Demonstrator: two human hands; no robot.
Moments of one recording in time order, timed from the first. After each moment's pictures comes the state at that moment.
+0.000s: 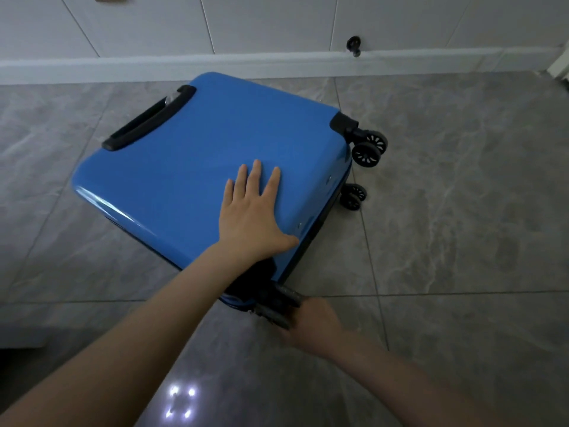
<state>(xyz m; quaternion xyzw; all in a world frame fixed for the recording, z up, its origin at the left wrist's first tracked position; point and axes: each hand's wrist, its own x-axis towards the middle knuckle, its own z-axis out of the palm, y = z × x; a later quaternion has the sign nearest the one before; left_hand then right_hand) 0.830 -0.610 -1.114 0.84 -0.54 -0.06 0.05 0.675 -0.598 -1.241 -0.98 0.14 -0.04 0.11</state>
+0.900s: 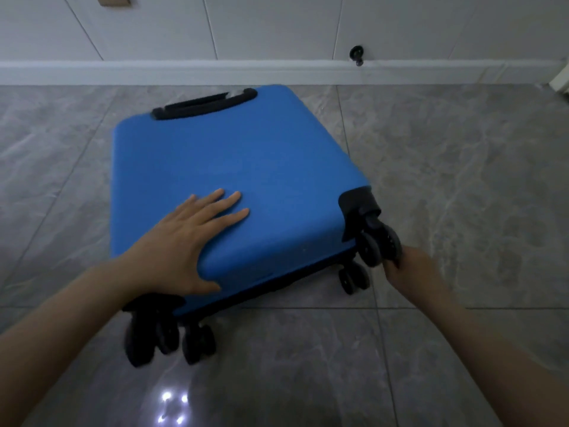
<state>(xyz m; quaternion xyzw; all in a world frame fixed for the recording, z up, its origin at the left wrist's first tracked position) 0.910 -0.541 -1.102 0.71 -0.70 -0.06 -0.03 0.591 -0.747 -1.213 -0.85 0.48 -0.10 0.20</state>
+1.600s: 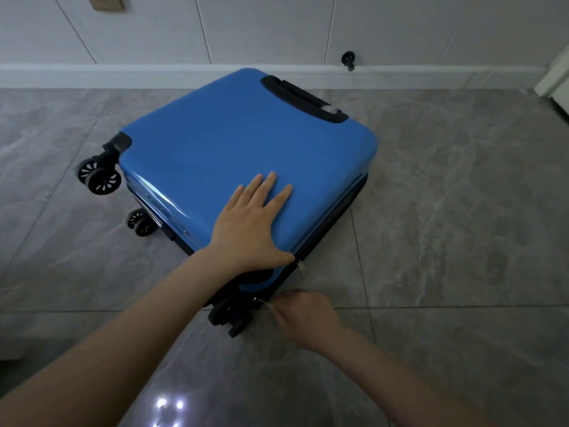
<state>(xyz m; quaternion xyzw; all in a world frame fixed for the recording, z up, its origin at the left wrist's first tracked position) 0.834 -0.615 -1.112 0.79 -0.61 -0.07 0.02 0.680 -0.624 -1.228 -0.97 0.21 -0.07 0.14</state>
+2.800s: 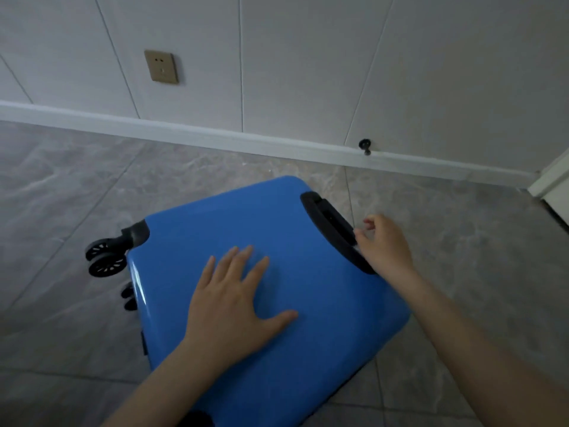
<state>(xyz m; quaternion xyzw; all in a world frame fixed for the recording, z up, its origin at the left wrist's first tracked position) 0.880 -0.577 -1.092 0.85 -0.51 0.01 0.15 0.751 -0.828 -1.104 -0.83 0.49 -0.19 0.21</state>
